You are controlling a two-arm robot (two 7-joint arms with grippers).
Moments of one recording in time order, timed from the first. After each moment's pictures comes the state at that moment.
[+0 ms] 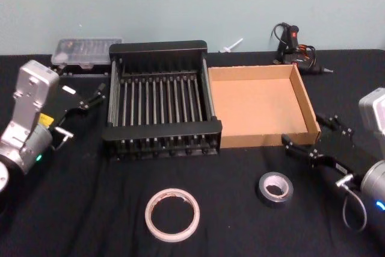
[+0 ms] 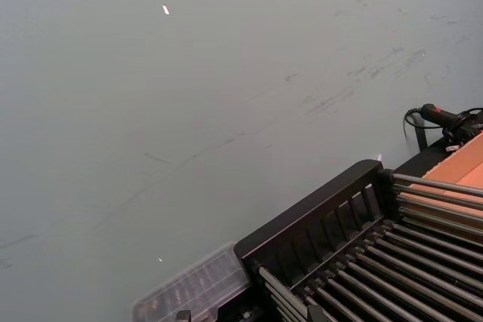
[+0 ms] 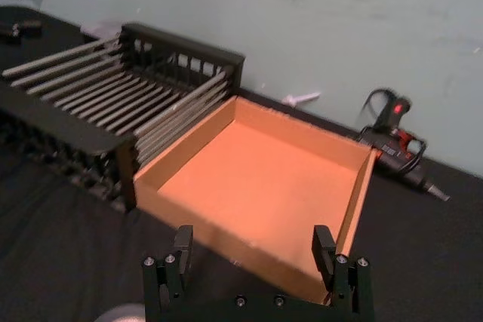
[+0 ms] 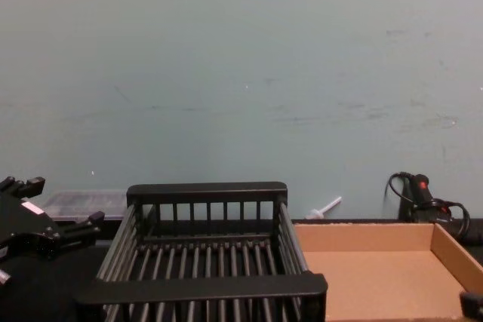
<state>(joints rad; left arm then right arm) -0.20 0.60 0.45 -1.41 -0.25 -0.12 0.03 -0.11 0.67 -0.30 -1.78 0.41 0.12 0.14</state>
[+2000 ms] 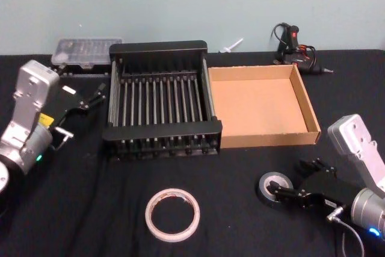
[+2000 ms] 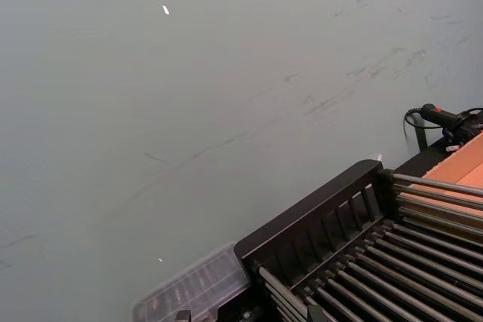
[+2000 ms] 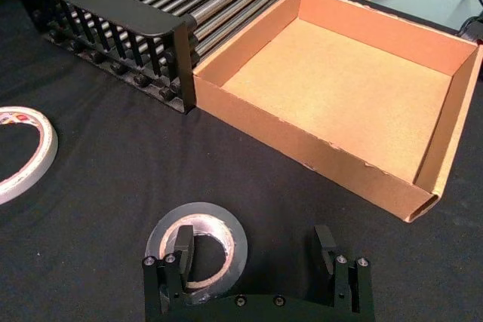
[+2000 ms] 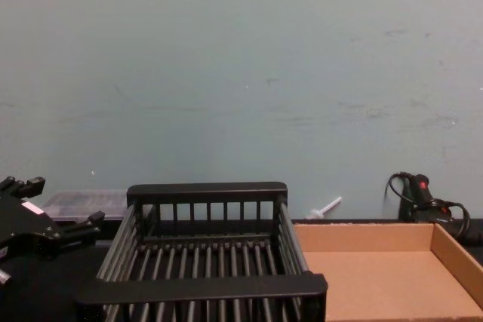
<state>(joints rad) -0.20 0.60 0.45 -1.41 -0.25 -0.12 0.03 -0.15 0.62 -0.27 -1.80 0.33 0.38 0.29</state>
